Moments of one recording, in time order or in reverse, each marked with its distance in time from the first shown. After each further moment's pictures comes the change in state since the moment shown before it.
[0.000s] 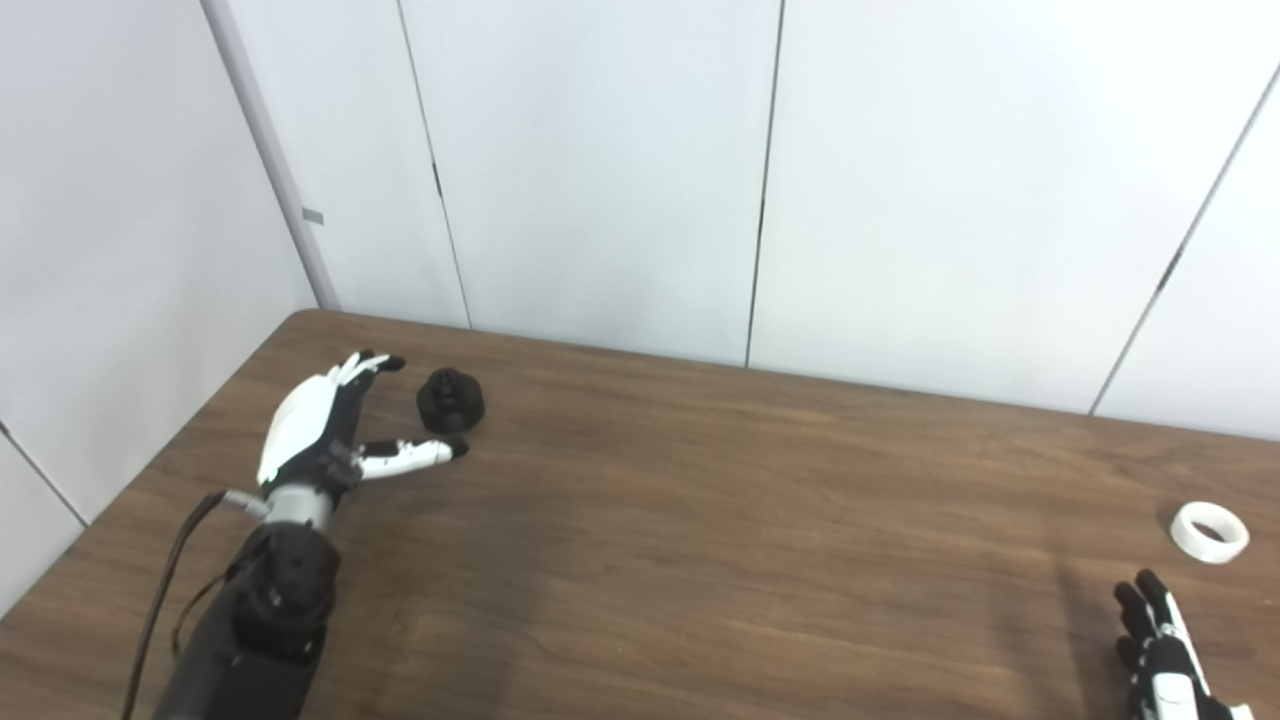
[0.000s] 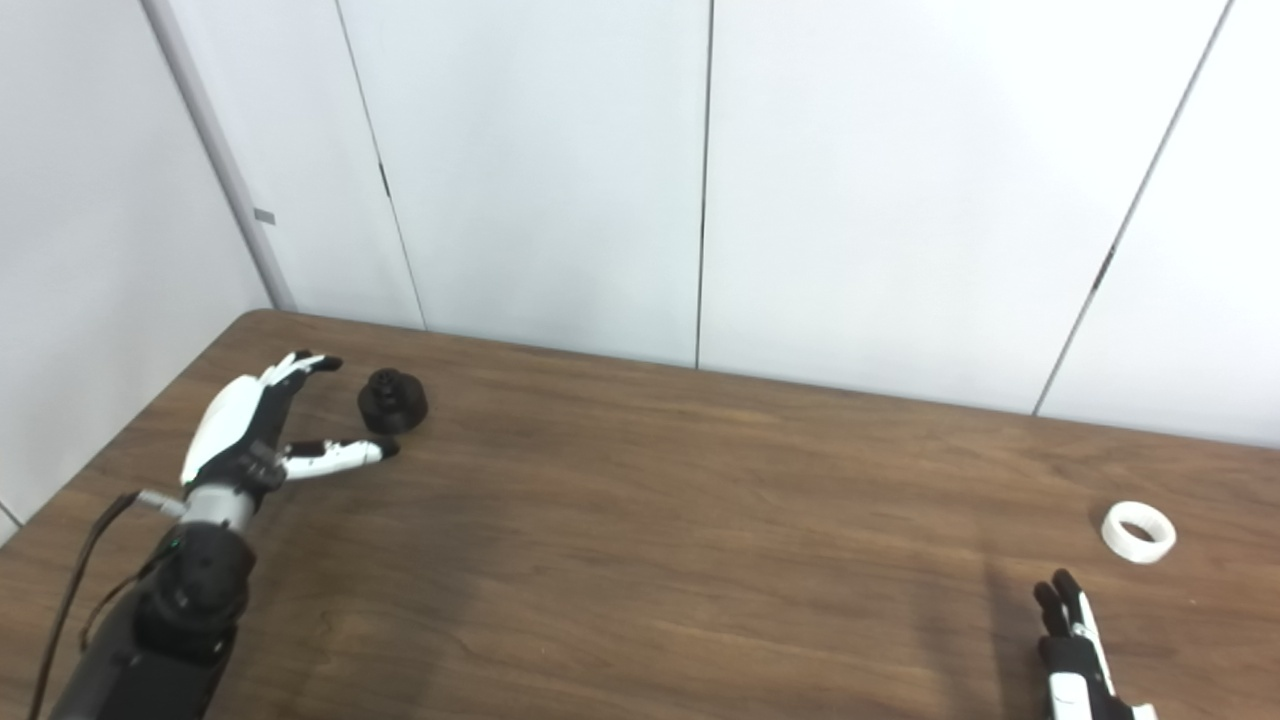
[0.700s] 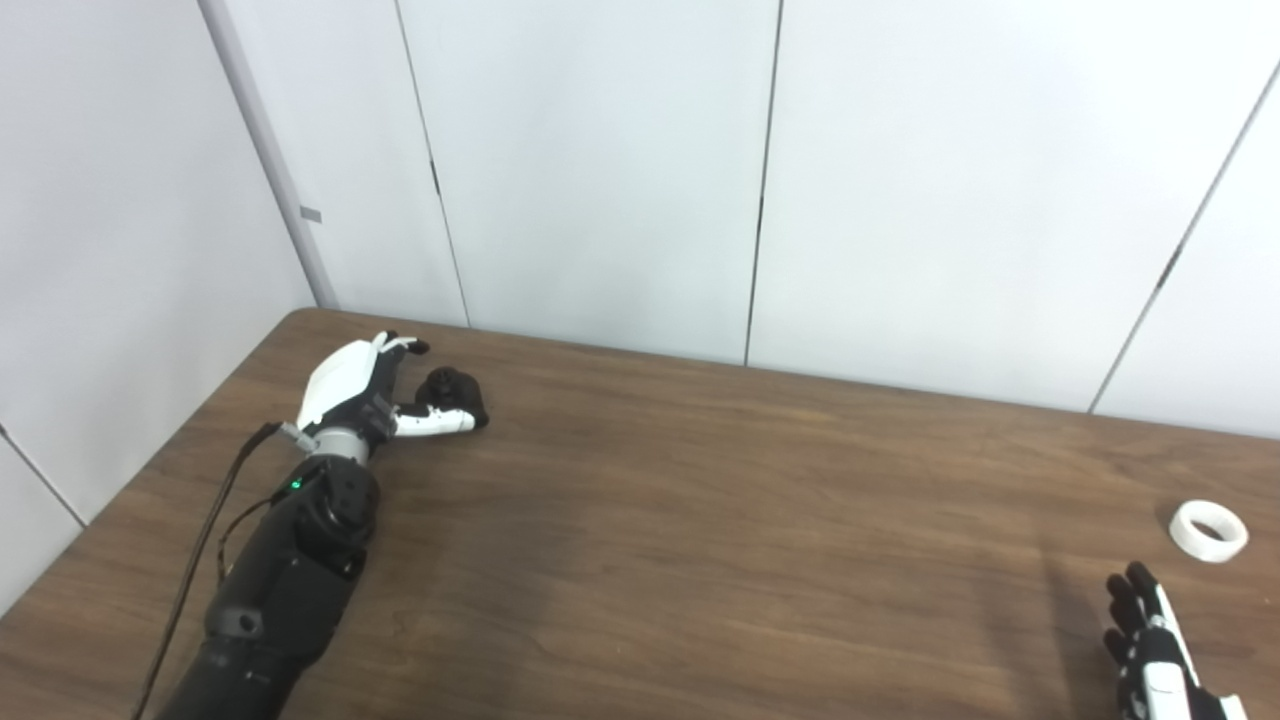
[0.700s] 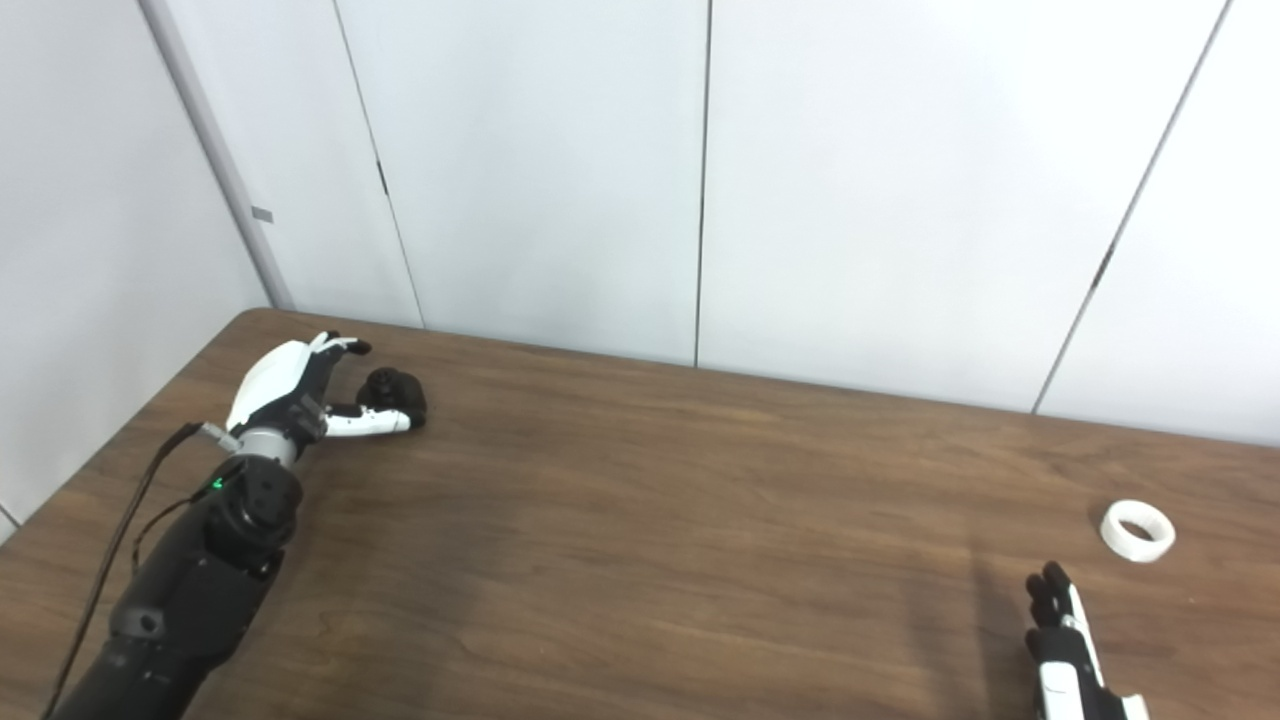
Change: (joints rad) left arm -0.204 0.049 -0.141 0.258 0.036 0.065 -0.008; right arm 0.003 0.002 0.008 -0.035 0.006 0.048 0.000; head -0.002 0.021
